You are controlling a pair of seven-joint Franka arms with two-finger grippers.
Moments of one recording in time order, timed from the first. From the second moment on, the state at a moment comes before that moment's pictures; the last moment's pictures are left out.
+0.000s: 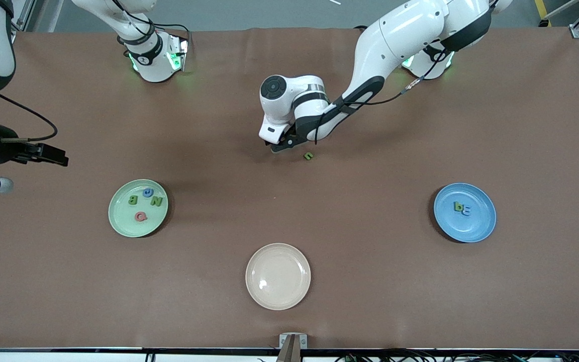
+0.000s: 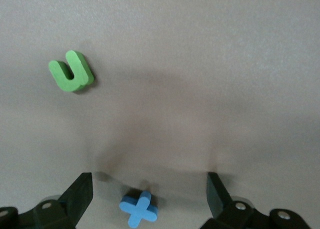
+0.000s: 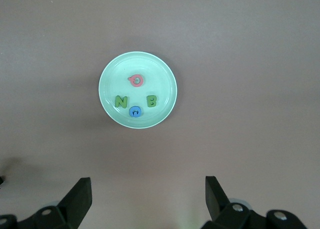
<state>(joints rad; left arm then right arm) -0.42 0.86 -0.69 -1.74 0.64 2.26 -1.72 -0.08 0.14 0.05 -1.54 -0.02 1.54 0.05</state>
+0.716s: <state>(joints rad) -0.42 0.86 -0.72 -1.75 0.64 2.26 -1.76 -0.03 0.05 0.01 -1.60 -0.02 1.54 0.05</state>
